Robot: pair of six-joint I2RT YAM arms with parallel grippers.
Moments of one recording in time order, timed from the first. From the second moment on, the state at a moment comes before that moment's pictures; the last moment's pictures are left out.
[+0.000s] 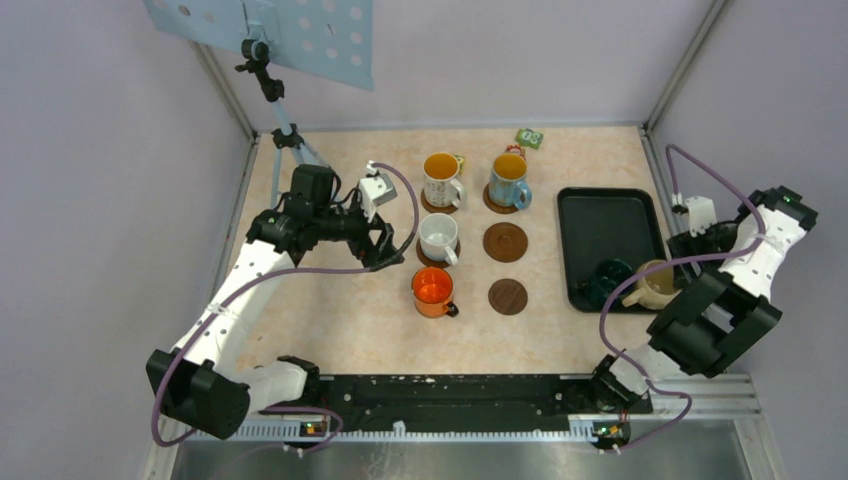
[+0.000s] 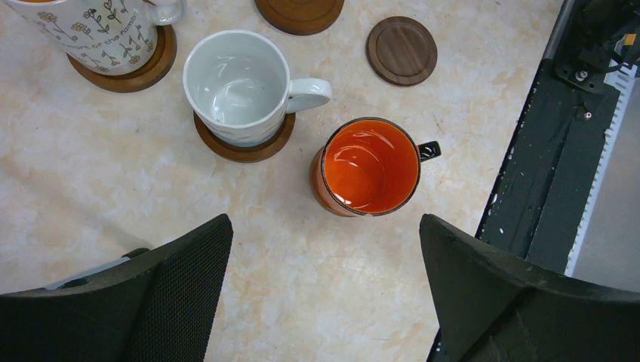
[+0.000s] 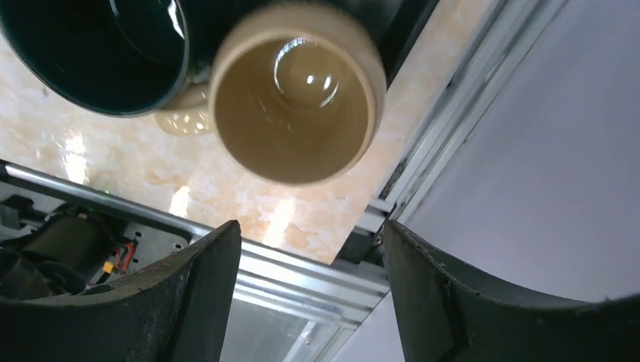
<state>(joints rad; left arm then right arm) -0.33 1.18 1.16 -0.73 0.72 0.40 -0.74 1.50 1.38 -1.33 -0.28 -1.12</state>
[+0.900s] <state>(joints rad) -0.33 1.19 1.17 -0.73 0.67 0.40 -0.66 1.65 1.21 -1.05 -0.31 -0.97</state>
